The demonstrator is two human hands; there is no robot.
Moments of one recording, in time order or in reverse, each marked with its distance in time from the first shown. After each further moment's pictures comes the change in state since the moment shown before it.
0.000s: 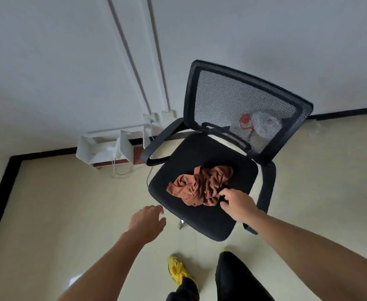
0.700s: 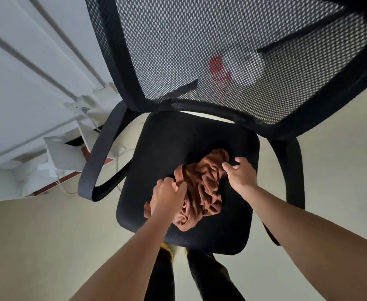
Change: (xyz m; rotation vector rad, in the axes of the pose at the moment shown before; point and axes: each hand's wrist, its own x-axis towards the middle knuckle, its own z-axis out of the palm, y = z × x) left_hand 0.281 0.069 0.079 -0.323 -0.089 -0.083; right_hand 0.199 0.078 0.076 0.764 0.237 0.853
